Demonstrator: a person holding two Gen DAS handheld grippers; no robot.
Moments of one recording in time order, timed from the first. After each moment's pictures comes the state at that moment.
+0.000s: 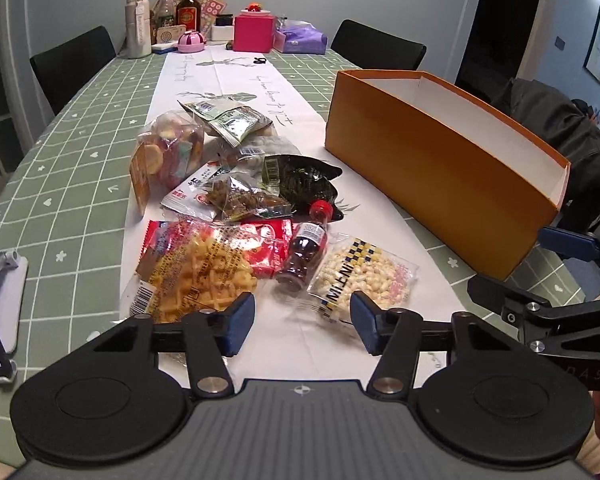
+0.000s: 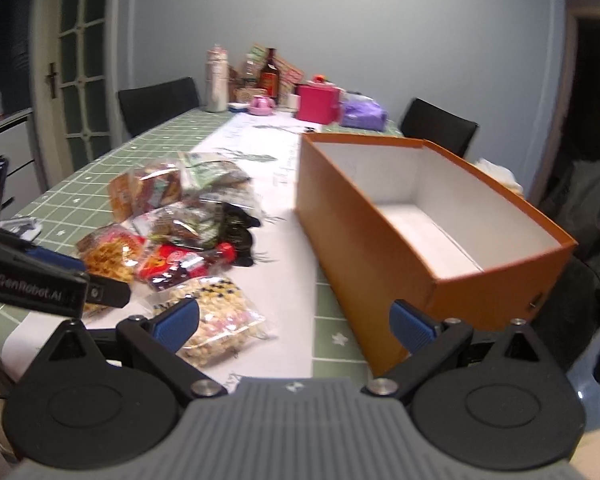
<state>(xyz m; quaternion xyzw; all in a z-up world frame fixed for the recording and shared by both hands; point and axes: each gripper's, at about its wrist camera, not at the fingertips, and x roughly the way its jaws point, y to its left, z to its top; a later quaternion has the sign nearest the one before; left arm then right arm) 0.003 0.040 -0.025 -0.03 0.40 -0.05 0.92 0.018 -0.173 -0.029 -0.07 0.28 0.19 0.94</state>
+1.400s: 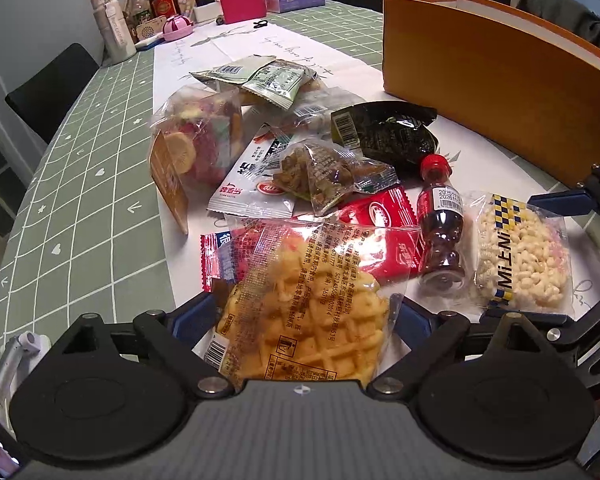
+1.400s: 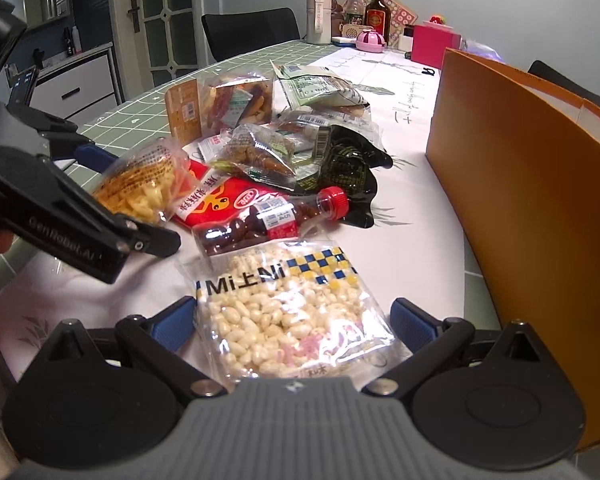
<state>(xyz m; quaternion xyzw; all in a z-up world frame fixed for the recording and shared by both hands) 0.073 0.087 -0.078 0.10 0.44 -0.05 0.89 0.090 -0.107 -0.103 -0.11 0.36 0.30 0.88</state>
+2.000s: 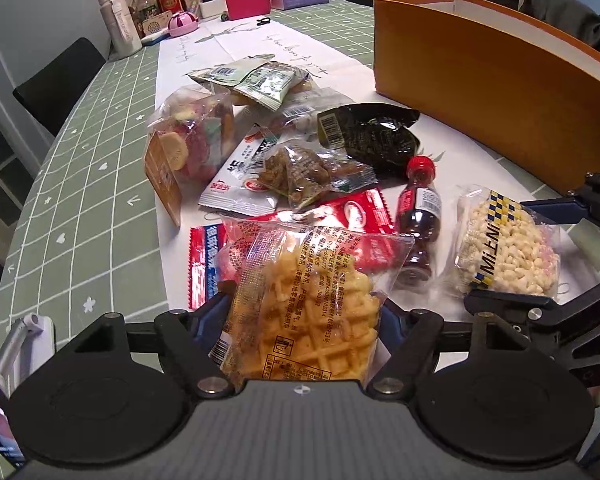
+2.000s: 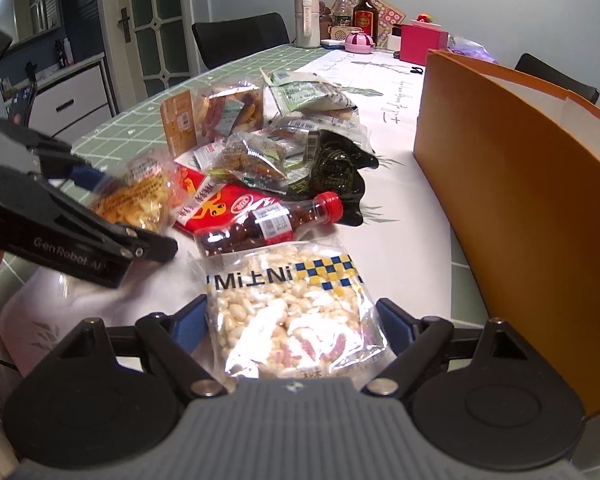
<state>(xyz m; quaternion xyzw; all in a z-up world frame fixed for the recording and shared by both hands) 0.060 0.068 -0.066 0.09 0.45 -0.03 0.89 0.085 -0.119 -0.090 -0.08 0.36 0.30 0.88</state>
